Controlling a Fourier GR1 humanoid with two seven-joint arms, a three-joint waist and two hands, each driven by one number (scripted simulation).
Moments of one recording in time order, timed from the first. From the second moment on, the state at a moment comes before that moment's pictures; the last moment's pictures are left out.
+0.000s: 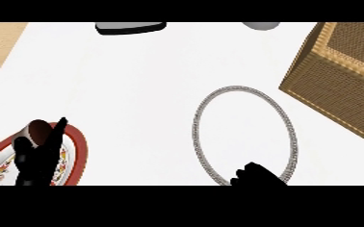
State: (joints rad) left arm 0.18 0.36 -0.07 -1.50 0.20 0.16 0.20; right arm -0.32 -0.75 1.02 -2.02 0.69 0.40 0.43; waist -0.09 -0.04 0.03
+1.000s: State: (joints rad) left arm 0.27 0.36 -0.01 -1.59 0.22 0.17 0.18; right arm 0.06 -0.86 0.52 -2.40 0.16 -0.09 0.09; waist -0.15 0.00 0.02
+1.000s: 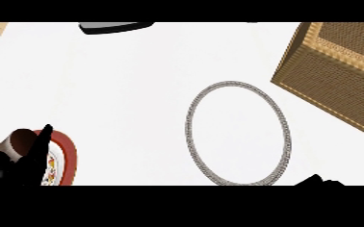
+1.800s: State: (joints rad) left arm 0.22 0.36 -0.04 -1.58 0.20 0.13 0.18; right arm 0.05 -1.02 -0.14 -2.15 -0.41 0.07 0.03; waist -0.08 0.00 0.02
